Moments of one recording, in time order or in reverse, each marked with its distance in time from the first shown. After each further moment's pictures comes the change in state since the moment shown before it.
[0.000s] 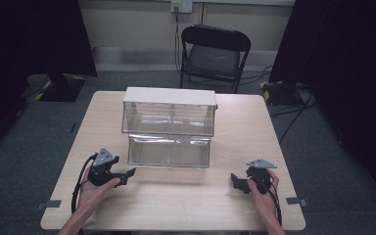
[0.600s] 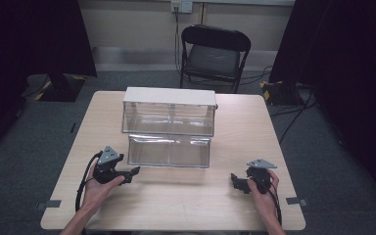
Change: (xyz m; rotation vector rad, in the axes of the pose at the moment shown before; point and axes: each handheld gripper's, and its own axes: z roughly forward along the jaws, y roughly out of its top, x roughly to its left) left arm -0.005 0.008 0.008 -0.017 -0.015 0.007; right arm 0.000 0.000 0.000 0.000 0.000 0.000
